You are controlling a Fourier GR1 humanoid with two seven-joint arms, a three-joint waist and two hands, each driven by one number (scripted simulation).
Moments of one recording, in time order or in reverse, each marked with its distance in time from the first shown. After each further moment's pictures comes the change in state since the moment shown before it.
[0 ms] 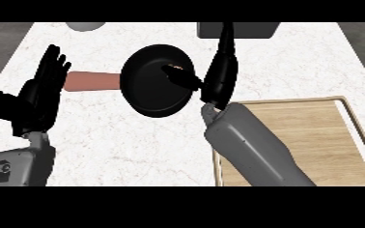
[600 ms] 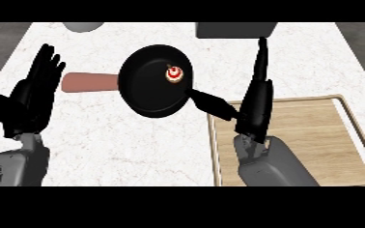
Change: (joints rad) left arm 0.007 0.007 0.023 -0.033 0.003 -0.016 0.035; right arm 0.294 -0.078 -0.020 -0.396 0.032 0.145 -0.001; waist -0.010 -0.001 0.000
